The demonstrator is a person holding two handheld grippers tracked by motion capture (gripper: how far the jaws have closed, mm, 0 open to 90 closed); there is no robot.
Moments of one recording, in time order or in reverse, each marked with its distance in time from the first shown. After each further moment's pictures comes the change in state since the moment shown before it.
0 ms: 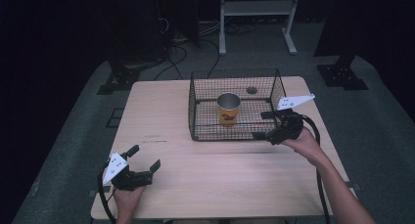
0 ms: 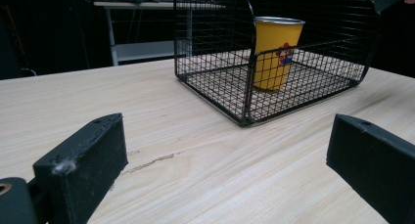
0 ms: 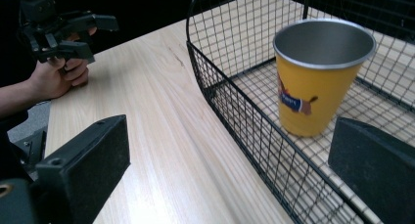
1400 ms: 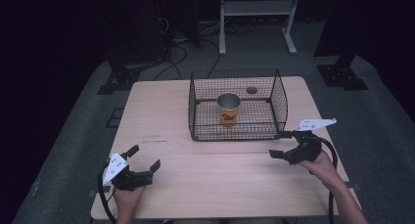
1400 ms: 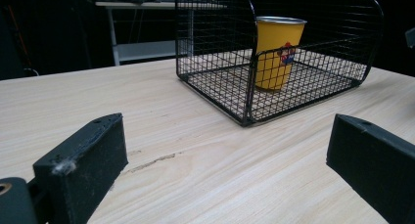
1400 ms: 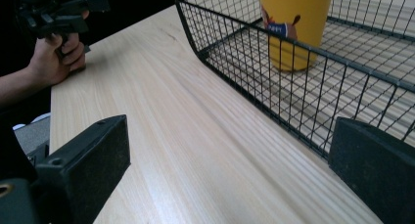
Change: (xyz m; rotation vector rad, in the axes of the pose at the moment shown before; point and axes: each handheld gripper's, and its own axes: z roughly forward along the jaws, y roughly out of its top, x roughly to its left) left arm 0.000 0.000 0.000 0.003 0.006 0.004; right arm 0.004 -0.074 -0.031 -0.035 -0.034 0.106
